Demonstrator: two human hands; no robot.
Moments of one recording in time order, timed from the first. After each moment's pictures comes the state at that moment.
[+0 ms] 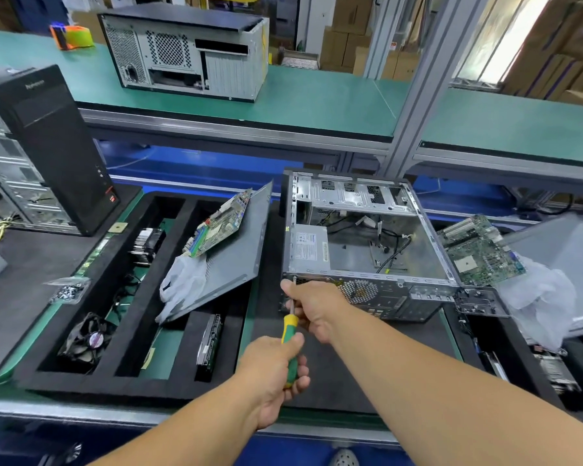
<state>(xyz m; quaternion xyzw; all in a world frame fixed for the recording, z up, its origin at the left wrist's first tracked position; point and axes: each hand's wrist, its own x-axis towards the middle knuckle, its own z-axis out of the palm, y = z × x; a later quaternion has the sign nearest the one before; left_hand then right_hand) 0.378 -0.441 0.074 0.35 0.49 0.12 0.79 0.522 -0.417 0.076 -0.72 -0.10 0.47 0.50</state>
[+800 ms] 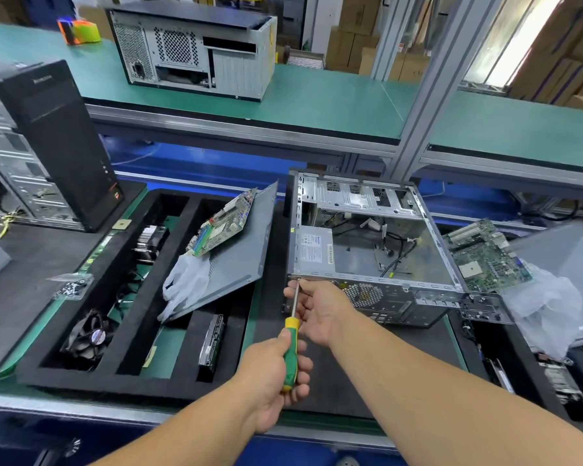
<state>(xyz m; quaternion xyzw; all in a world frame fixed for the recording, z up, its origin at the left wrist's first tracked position) 0.375 -0.437 0.076 0.33 0.49 0.12 0.80 0.523 -0.412 0.075 -0.59 0.07 0.56 0.58</state>
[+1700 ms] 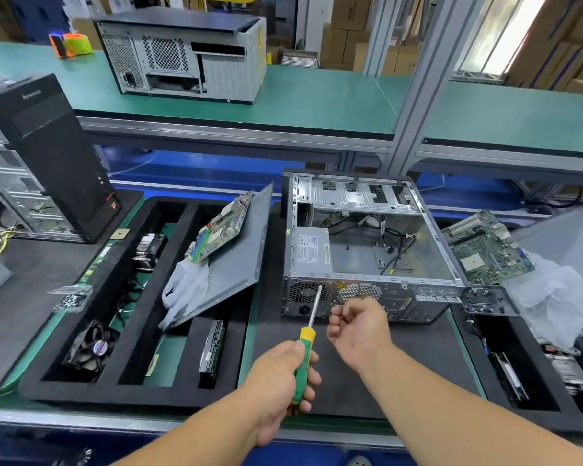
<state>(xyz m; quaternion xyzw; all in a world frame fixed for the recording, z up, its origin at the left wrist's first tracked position) 0.375 -0.445 0.072 0.44 0.46 0.07 0.77 0.554 -0.467 0.045 -0.51 0.12 0.45 0.72</state>
